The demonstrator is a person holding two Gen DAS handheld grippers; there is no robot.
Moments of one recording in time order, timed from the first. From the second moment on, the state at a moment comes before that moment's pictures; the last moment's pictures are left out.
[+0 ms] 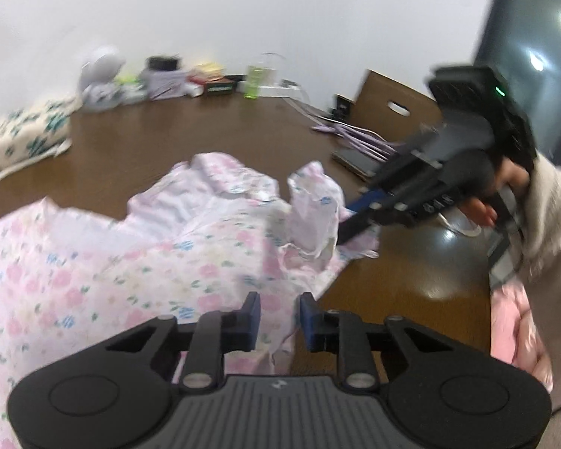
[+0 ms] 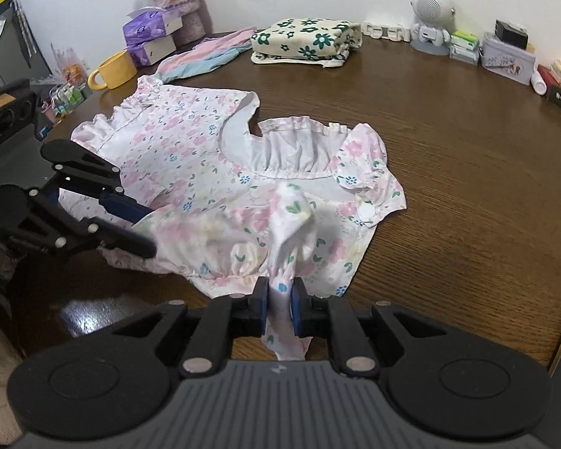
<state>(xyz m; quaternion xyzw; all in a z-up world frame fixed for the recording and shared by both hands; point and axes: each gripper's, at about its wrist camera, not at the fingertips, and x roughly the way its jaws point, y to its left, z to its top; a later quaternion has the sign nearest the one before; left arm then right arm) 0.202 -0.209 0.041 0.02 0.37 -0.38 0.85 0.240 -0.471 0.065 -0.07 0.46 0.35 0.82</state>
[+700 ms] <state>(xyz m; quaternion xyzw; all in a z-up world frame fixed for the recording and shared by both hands) 0.191 -0.220 0.022 0.11 0.34 -0.34 0.87 0.246 -0.490 0.038 0.01 0.44 0.28 0.85</state>
